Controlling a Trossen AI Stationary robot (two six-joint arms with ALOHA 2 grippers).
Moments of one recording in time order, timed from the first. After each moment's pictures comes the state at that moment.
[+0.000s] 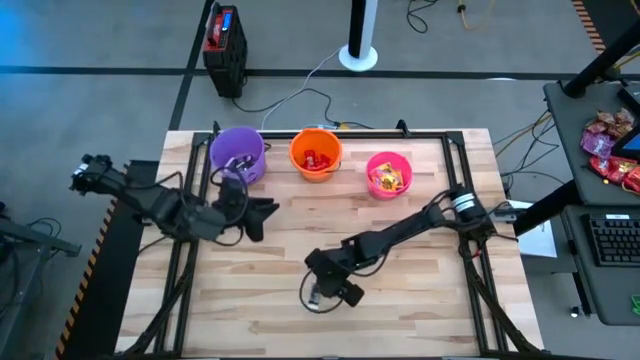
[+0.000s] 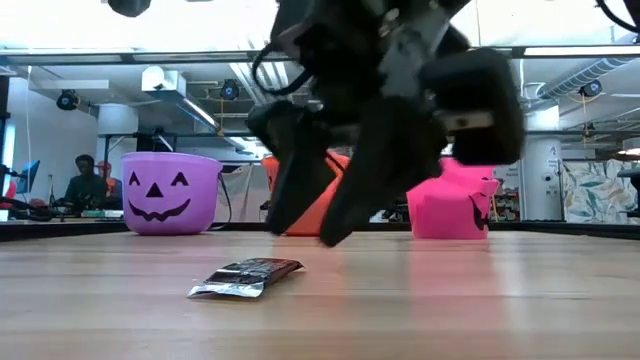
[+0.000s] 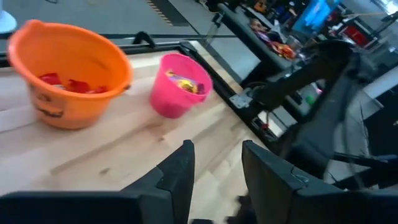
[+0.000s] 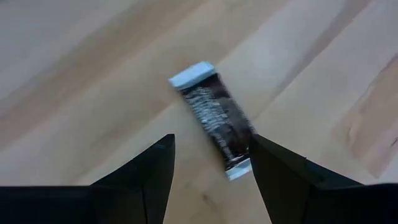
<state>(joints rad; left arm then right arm) -0.43 1.05 1.04 -0.51 -0.80 -1.04 0.27 2.10 1.41 -0.26 -0.26 -0.50</state>
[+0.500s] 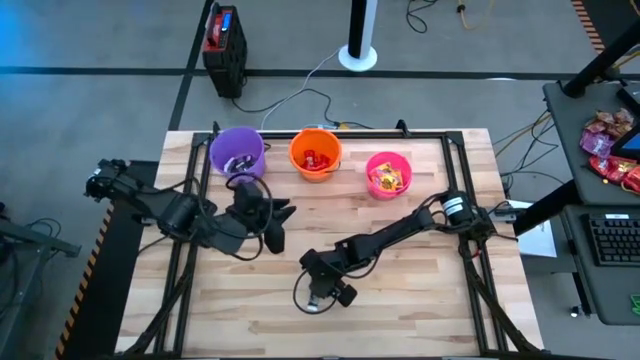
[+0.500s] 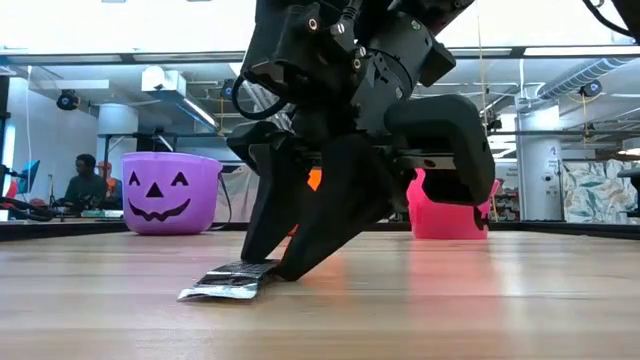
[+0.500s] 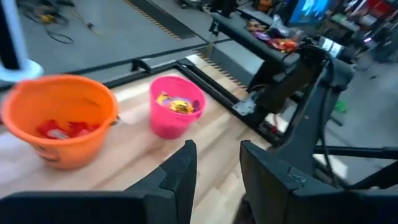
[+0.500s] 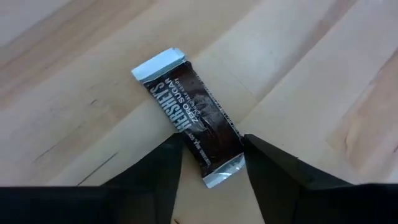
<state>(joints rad) -0.46 1.32 1.40 -0.65 -0.88 -0.90 0.27 2.22 1.47 -0.25 -0.21 -0.52</state>
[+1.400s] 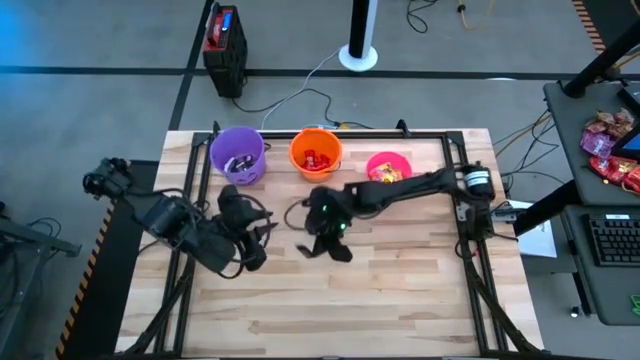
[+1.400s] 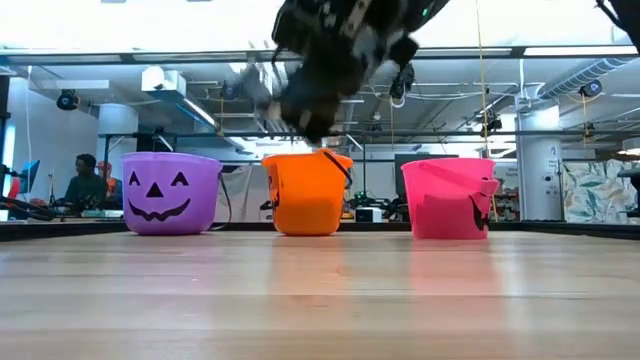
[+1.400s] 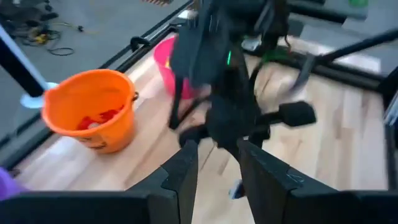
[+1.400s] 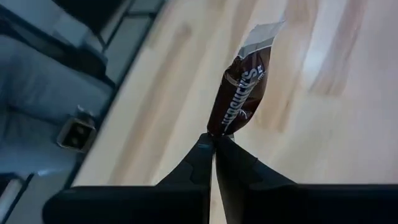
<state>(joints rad) -0.57 1.33 1.49 -1.03 -0.81 -0.76 0.00 1.97 1.45 -0.32 -0.65 -0.02</state>
